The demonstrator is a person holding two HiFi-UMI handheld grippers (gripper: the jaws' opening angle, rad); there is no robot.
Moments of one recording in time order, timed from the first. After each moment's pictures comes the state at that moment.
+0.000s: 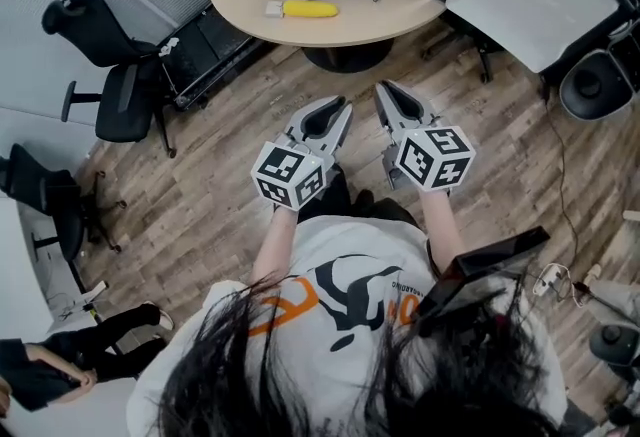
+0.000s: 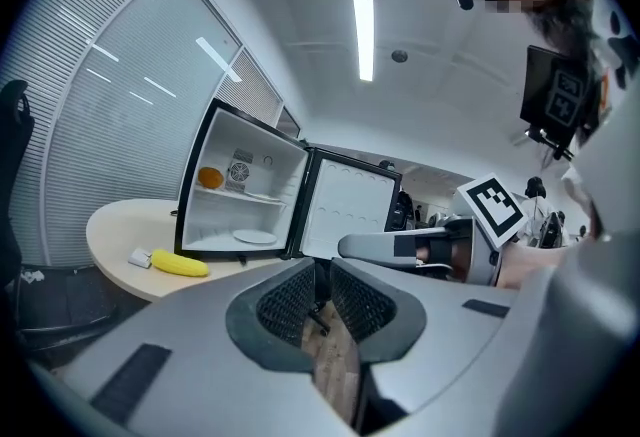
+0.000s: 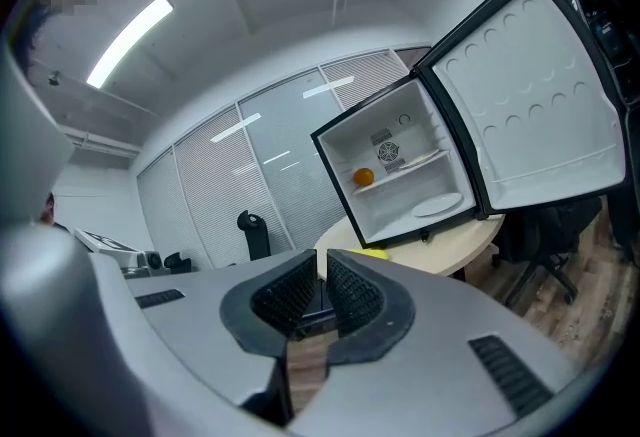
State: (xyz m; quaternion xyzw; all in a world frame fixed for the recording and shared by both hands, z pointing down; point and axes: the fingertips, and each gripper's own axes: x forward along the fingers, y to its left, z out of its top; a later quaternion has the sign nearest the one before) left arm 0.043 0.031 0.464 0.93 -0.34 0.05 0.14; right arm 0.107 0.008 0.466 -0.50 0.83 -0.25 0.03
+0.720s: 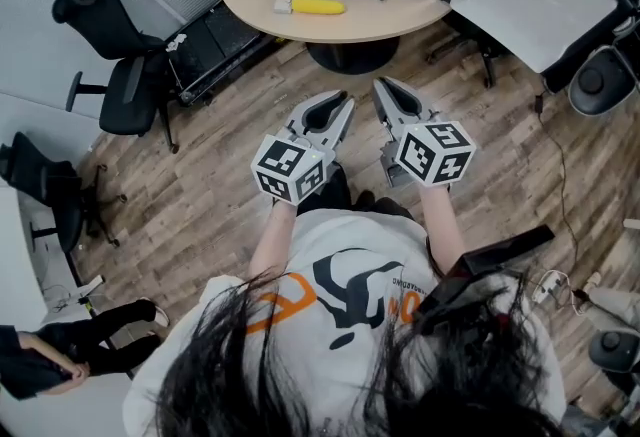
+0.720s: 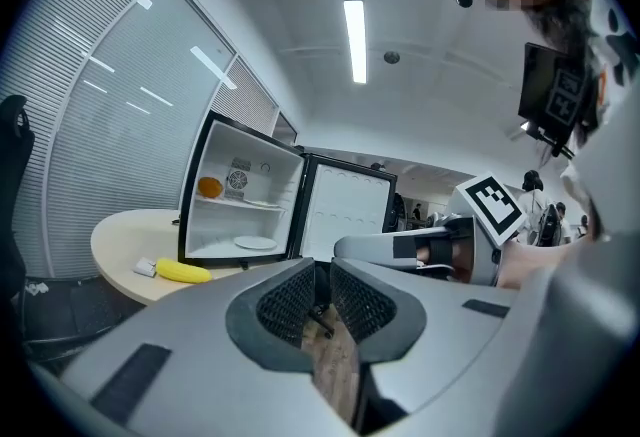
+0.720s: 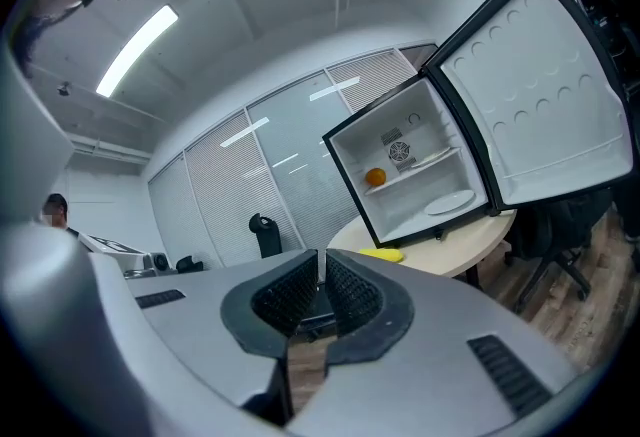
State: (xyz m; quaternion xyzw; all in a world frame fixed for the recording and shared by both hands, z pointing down) left arm 0.037 0.047 0.456 0.93 -0.34 0.05 0.12; right arm 0.091 0.024 0.459 -0.47 0.84 -0.25 0.04
